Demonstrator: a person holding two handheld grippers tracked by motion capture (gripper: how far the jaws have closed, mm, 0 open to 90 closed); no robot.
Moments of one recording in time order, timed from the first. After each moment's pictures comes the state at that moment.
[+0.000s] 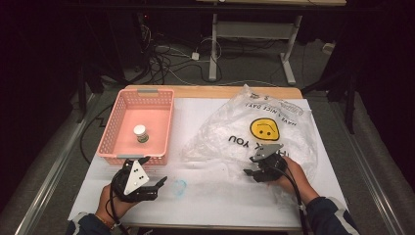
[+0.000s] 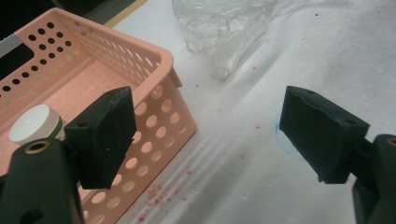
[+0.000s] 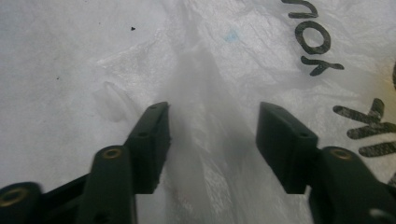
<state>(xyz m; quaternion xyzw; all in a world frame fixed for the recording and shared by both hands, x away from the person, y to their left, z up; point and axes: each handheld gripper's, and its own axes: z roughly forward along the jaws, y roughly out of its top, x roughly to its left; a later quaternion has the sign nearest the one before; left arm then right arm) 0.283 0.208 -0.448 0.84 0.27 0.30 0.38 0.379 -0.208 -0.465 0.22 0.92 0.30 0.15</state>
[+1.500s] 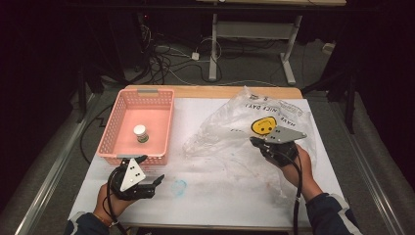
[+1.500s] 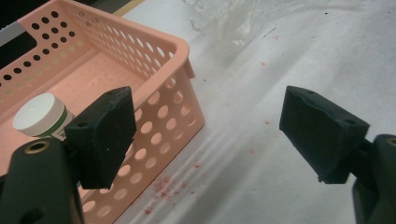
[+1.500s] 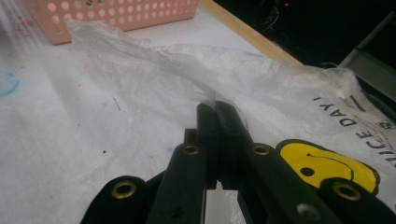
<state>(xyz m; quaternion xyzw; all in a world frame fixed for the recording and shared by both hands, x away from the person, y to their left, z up) 0.288 0.218 -0.449 0.83 0.28 0.29 0.38 0.372 -0.211 -0.392 0.25 0.83 0.41 0.27</state>
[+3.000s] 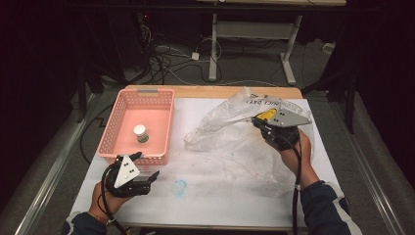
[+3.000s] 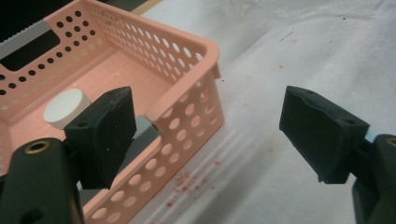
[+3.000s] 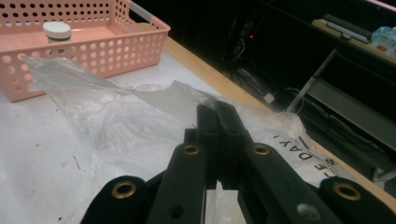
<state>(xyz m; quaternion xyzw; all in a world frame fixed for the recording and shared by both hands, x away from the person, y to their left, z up) 0.292 0.230 -0.440 0.82 0.30 0.30 0.38 0.391 -0.206 -0.357 0.26 0.79 0.45 0.32</state>
